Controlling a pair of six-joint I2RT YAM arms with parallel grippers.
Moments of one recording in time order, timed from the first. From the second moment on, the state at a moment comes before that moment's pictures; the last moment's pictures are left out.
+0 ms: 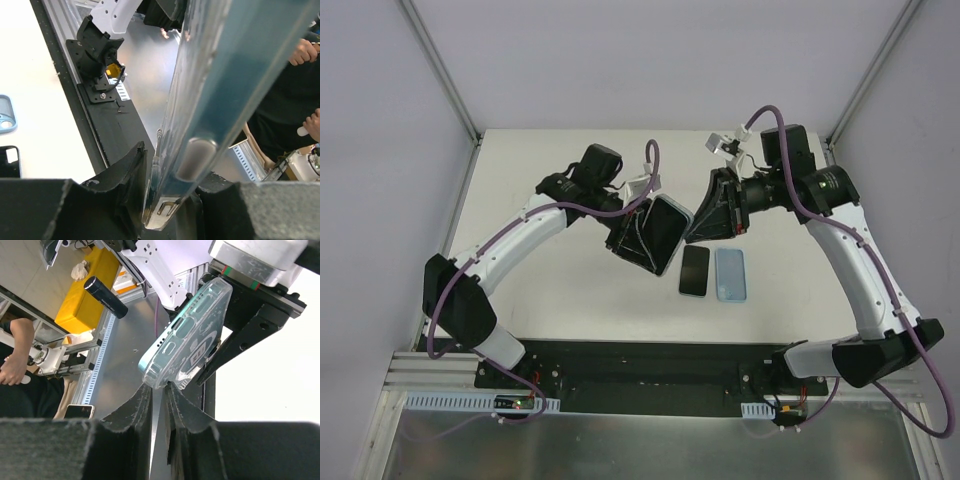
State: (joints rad) left arm -0.62 1.55 1.42 -0.70 1.50 0.25; right arm 0.43 1.35 1.64 -1.07 -1.36 -0.25
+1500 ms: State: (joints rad) left arm -0.54 1.52 1.41 -0.76 1.15 0.27; right arm 0.43 1.33 1.68 -0.89 -1.08 -0.03
